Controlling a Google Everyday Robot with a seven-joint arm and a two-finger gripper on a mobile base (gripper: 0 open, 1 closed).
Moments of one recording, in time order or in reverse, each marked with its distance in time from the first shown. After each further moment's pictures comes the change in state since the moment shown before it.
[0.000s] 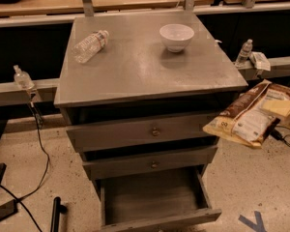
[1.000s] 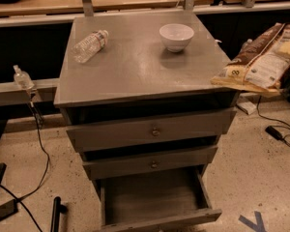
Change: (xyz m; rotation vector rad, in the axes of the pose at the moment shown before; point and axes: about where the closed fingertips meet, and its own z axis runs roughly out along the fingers) arm 0.118 -0.097 -0.006 0.113 0.136 -0.098
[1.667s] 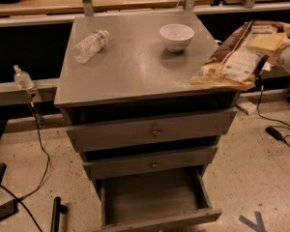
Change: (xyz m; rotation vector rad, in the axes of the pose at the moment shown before) arm -0.023 -0.031 0.055 0.033 -0.082 -0.001
